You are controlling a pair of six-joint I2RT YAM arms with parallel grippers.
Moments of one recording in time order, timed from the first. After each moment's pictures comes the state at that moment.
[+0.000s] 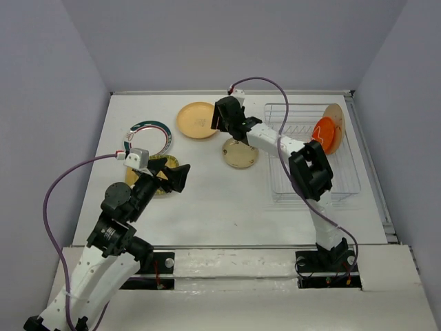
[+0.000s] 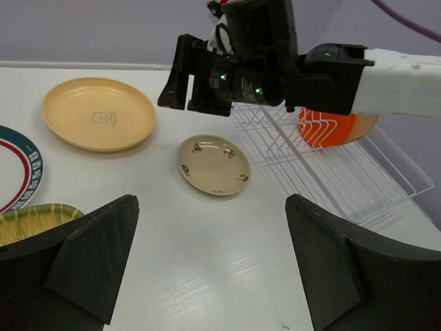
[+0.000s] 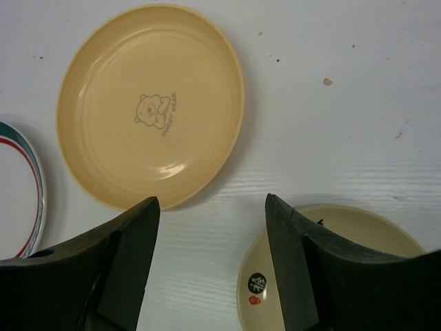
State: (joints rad) left arm -0.51 0.41 0.57 -0.13 -0.01 -0.34; right arm 0.65 2.16 1.83 -0.21 0.39 0.54
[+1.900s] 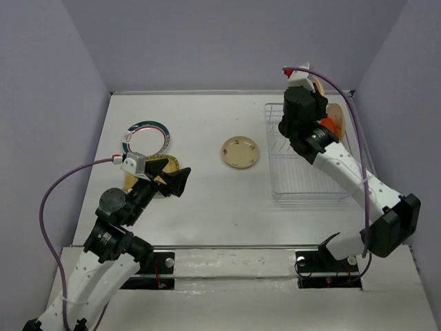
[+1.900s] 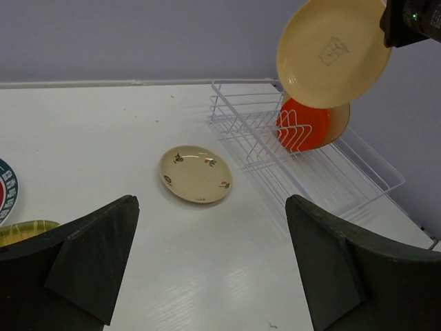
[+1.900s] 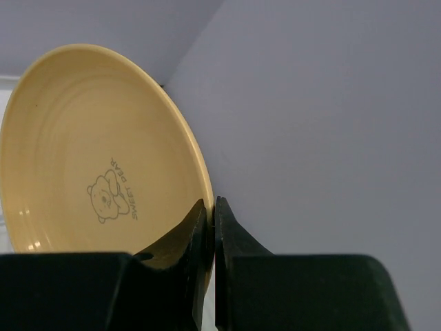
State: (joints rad) left arm -0.53 0.35 0.57 -0.12 0.03 -0.34; right arm 0.58 1.45 1.43 -0.09 1.21 -0.48
